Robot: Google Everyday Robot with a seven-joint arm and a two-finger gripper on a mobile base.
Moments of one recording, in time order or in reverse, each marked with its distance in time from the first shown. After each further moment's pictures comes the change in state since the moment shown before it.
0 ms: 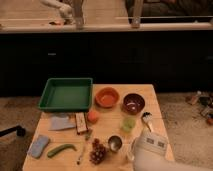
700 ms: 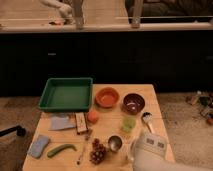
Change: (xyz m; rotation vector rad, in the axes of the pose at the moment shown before) arm -0.007 -0.004 0.001 0.013 -0.021 -0.006
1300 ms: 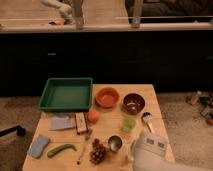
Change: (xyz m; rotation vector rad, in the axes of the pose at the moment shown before) arm 0.000 0.000 0.000 -0.001 0.000 0.000
